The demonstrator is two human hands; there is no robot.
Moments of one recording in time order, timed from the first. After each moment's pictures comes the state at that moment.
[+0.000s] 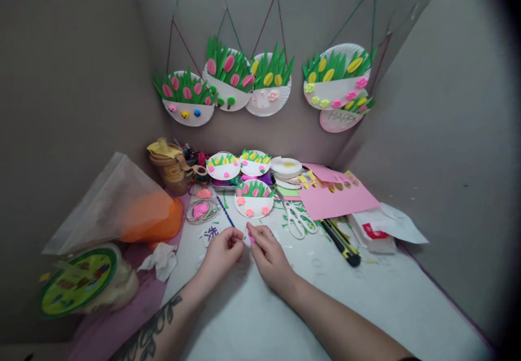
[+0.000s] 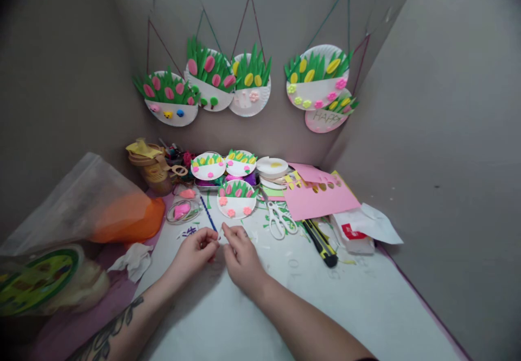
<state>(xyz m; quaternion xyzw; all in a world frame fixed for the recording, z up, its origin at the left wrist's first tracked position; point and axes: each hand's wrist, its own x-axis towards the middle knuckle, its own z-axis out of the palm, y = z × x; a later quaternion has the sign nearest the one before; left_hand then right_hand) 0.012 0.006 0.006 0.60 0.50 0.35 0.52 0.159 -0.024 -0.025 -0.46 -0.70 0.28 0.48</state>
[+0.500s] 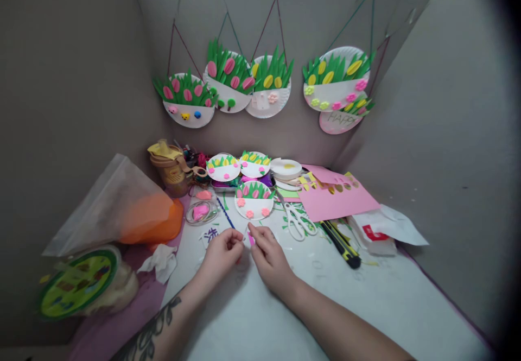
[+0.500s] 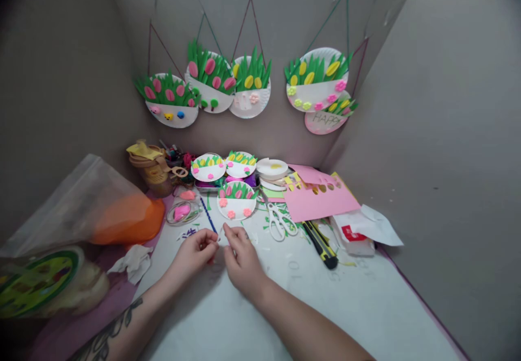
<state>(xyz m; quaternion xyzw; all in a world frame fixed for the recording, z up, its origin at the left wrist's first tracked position) 0.011 0.007 0.002 0.58 0.49 0.36 0.54 0.159 -0.025 -0.025 -0.46 -0.70 0.25 0.49</state>
